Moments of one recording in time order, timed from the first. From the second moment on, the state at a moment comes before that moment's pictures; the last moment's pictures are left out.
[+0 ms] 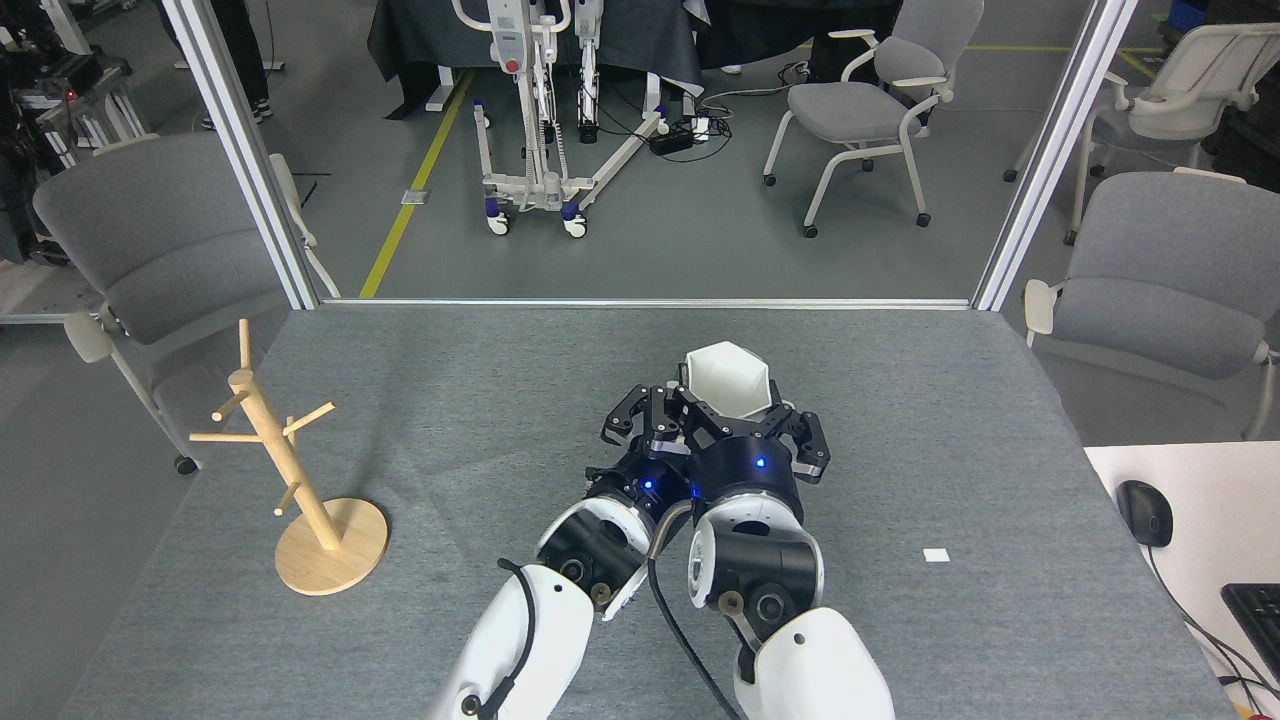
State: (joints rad) left arm -0.51 -0.14 -0.49 -1.33 -1.62 -0.13 -0.25; right arm -0.41 0.14 0.52 -1.72 1.54 0.66 0.69
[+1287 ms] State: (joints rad) left arm -0.45 -0.11 -0.48 -1.34 -1.62 -0.19 -0.29; right arm -0.37 0.14 0.52 -1.69 1.53 0.58 0.48
